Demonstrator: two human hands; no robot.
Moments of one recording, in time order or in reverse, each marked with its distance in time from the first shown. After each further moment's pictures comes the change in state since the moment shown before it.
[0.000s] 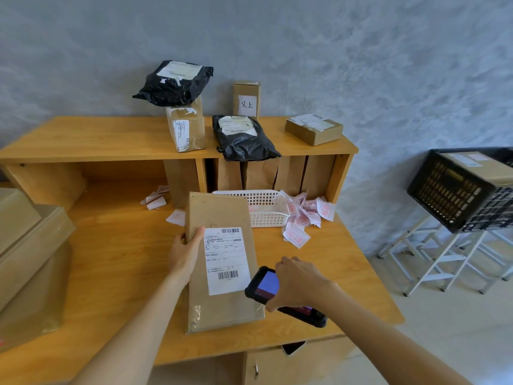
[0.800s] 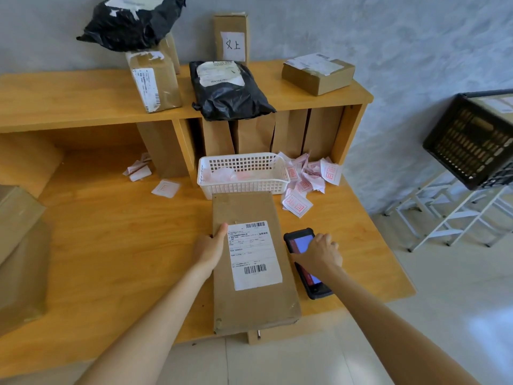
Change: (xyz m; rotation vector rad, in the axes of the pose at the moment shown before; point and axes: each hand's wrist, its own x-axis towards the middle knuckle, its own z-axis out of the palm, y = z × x) left_hand 0.002 -0.052 0.072 0.307 -0.197 -0.189; right_hand 0.067 0.079 0.095 0.348 0.024 0.626
